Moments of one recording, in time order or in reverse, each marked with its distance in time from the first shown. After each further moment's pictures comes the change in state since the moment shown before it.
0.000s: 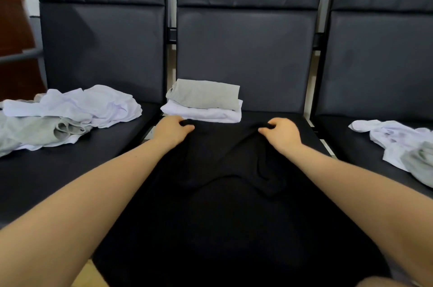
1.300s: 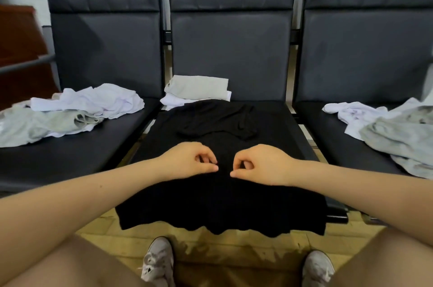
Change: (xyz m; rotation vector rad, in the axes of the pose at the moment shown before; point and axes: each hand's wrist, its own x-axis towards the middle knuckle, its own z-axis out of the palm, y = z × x) left_hand -0.163 0.042 -0.029 0.092 -0.461 0.474; right_hand -0.171 -0.027 -0.081 -0.234 -0.554 -0.518
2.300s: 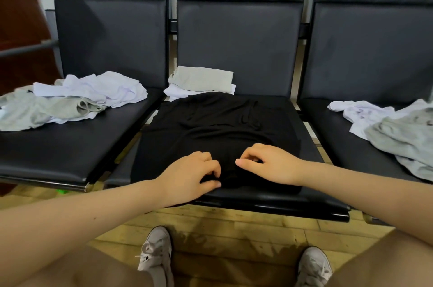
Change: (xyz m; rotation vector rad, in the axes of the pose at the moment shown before) left_hand -0.037 0.011 0.037 0.175 0.119 0.167; right_hand -0.001 0.023 0.015 0.091 -0.020 -0.020
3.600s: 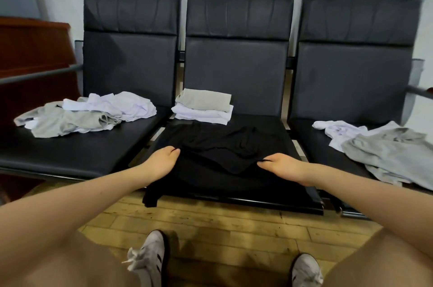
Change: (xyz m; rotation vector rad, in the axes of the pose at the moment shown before) left_hand -0.026 -0.028 -0.036 -0.443 0.195 -0.694; right_hand -0.050 0.000 -0.020 0.402 0.000 0.353
